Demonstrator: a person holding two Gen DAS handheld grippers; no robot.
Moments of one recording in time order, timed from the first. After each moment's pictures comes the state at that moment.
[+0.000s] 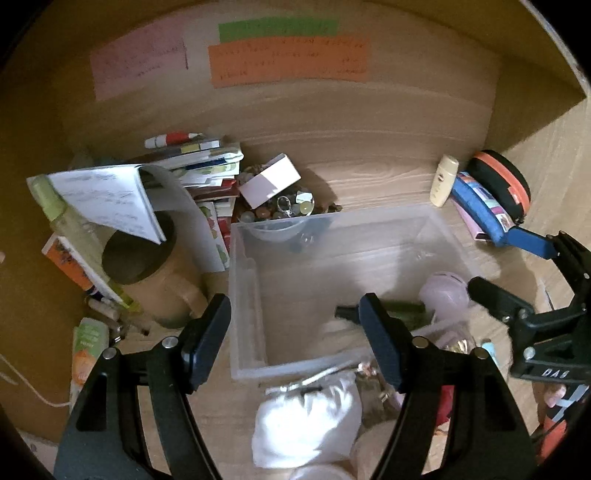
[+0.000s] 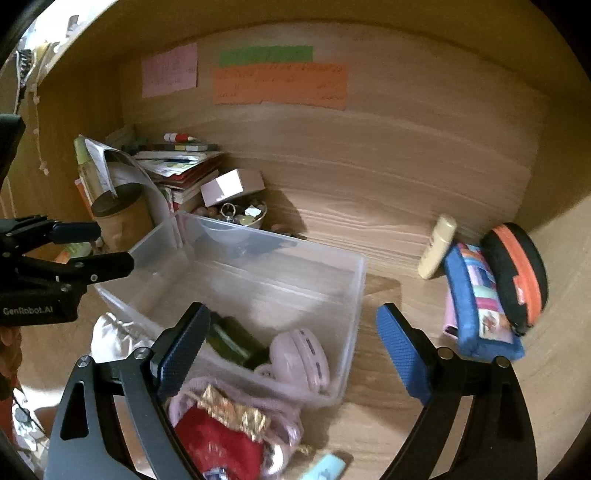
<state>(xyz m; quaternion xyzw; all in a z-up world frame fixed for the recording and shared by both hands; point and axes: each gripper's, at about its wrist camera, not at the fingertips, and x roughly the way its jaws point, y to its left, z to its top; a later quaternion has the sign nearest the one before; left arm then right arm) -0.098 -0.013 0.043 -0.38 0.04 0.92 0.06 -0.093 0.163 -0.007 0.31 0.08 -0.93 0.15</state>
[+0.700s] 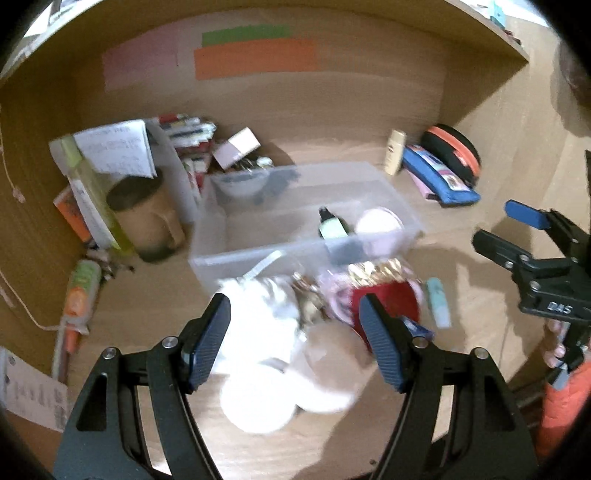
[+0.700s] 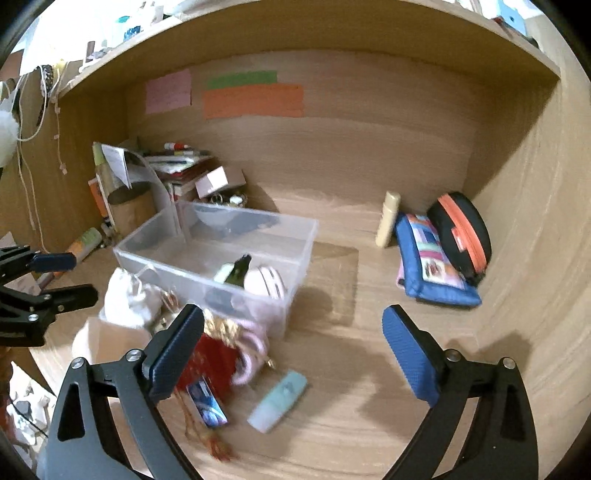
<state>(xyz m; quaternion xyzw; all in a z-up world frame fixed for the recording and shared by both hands) 0.004 0.019 0.032 -0.38 0.03 0.92 0.09 -0.015 0.224 -0.009 0.30 0.06 -0.94 0.13</state>
